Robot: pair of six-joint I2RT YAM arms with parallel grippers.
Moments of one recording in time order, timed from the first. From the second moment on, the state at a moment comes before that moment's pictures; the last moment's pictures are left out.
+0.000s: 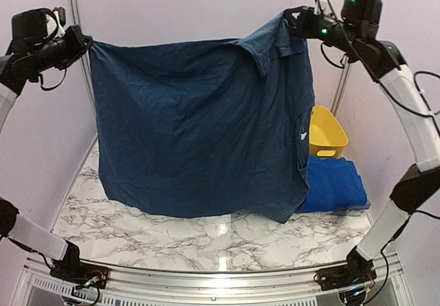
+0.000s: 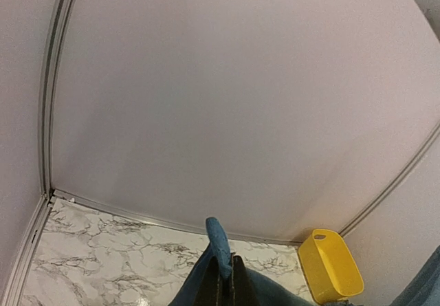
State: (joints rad) left arm -0.22 1.33 1.94 -0.72 -0.01 -0.49; right arm 0.56 1.59 2.22 -0.52 -0.01 0.03
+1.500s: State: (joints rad) left arm 0.08 1.31 0.83 -0.27 0.28 -0.70; right arm 0.56 1.44 1.10 -0.14 -0.49 0.23
